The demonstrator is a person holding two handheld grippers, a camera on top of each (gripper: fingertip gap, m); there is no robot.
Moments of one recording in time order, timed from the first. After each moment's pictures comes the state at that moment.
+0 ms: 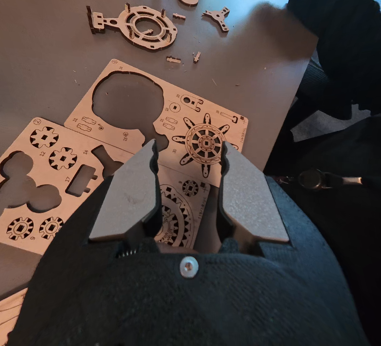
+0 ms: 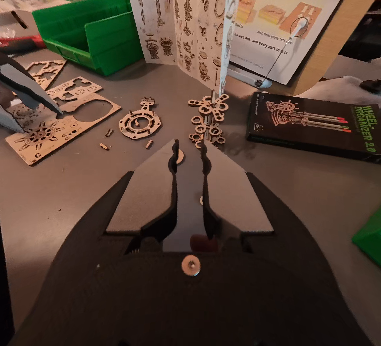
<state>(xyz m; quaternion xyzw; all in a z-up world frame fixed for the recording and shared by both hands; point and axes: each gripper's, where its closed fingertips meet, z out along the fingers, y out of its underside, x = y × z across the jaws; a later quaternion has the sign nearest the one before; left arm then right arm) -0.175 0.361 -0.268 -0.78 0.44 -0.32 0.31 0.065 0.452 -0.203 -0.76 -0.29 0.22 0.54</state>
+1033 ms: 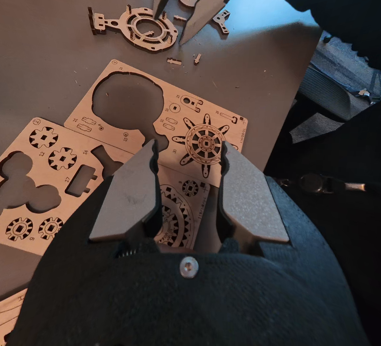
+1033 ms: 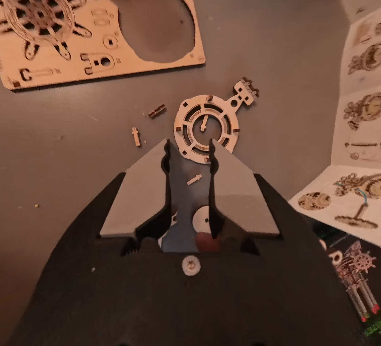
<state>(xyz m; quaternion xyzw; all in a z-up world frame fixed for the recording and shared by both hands) -0.174 0.362 -0.268 -0.78 0.43 -0.32 0.31 -0.064 0.449 -0.276 -0.70 -0.66 0.08 0.26</state>
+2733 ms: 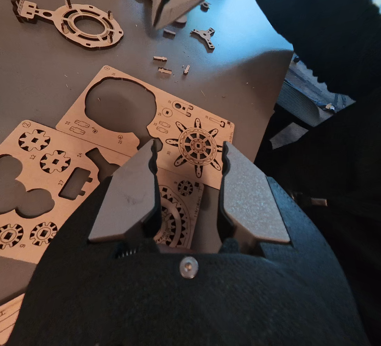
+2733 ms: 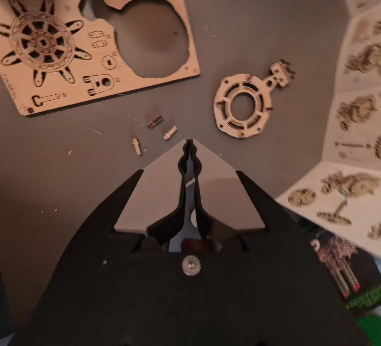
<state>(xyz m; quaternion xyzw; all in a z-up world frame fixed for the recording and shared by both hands) -0.172 0.357 -0.257 -0.77 0.42 -0.37 0.30 -0.069 0.455 -0.258 -0.73 -0.64 0.06 0.24</state>
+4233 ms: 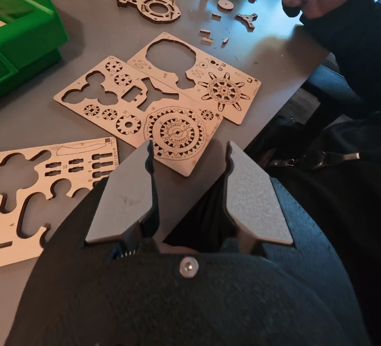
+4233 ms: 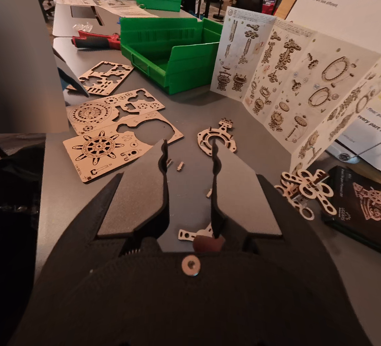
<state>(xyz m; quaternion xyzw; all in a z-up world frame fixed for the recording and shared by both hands) -0.261 0.332 -0.259 -0.80 0.36 -0.28 0.39 -0.052 0.424 -0.189 -0.68 -0.41 0.24 0.55</state>
